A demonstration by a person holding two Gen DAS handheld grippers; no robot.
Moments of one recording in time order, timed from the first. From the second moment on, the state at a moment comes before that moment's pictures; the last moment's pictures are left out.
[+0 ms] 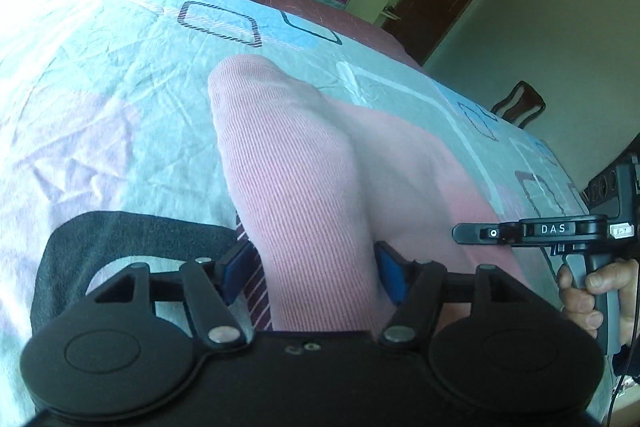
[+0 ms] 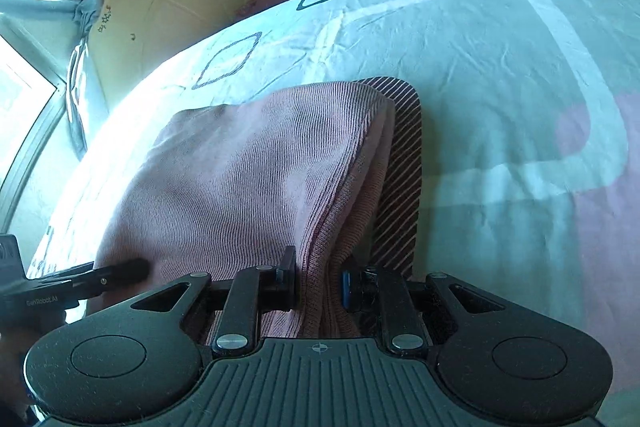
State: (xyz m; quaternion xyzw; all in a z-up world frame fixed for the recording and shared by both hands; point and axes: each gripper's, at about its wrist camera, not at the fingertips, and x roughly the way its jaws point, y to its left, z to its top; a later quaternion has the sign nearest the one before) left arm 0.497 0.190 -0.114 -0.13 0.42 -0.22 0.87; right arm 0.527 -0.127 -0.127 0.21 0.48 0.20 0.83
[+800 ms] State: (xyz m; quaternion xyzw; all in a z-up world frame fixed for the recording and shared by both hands) left arm 0.528 0.147 -0.086 0.06 0.40 -0.21 0.89; right arm 0.564 -0.076 -0.126 -0.03 0.44 0.16 0.88
